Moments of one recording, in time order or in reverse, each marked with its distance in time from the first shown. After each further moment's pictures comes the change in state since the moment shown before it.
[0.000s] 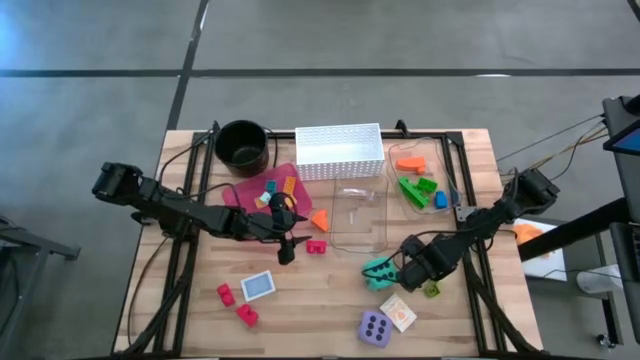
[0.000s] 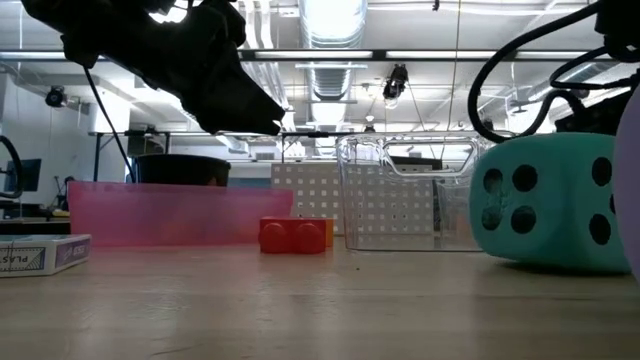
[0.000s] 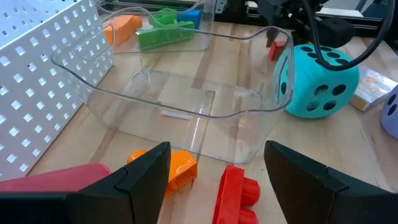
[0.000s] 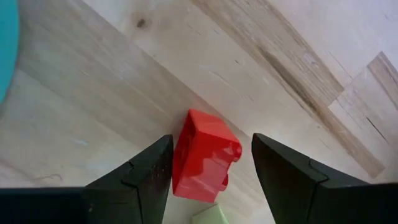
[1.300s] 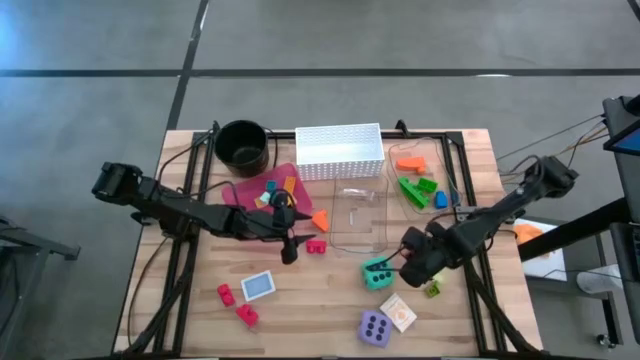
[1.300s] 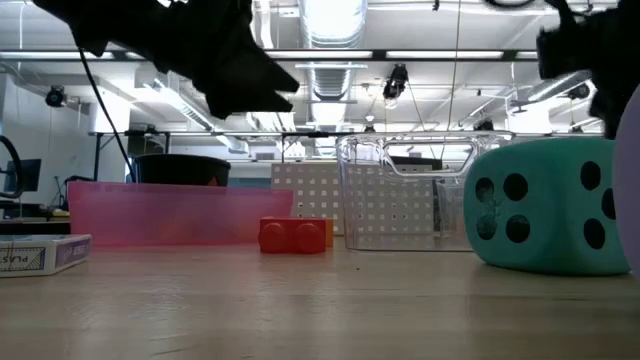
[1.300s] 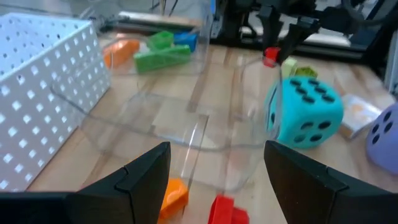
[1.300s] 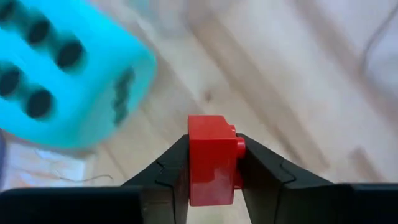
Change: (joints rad) left arm 0.000 0.000 0.046 0.031 0.000 -0.002; right arm -0.001 -0.279 0.019 0.020 0.190 -0.248
